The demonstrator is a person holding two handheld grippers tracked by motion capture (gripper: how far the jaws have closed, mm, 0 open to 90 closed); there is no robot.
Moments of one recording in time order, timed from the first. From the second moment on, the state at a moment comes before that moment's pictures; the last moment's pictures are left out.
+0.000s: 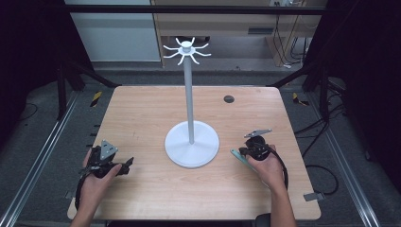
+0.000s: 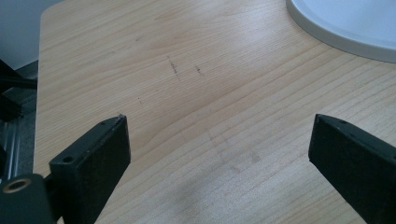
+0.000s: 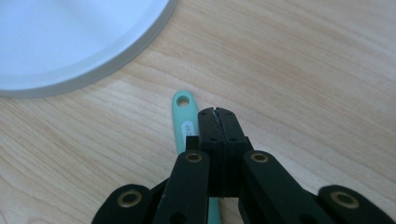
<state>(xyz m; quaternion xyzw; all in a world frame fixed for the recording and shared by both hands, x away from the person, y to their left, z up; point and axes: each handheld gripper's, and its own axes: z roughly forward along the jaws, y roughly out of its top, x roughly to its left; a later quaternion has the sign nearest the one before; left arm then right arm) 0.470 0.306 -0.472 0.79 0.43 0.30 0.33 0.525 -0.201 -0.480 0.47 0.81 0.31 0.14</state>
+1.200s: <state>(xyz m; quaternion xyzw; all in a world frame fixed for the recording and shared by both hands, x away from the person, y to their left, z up) 0.468 0.309 -0.472 0.79 0.43 0.30 0.33 0.517 -0.181 -0.441 0.42 0.86 0.23 0.17</state>
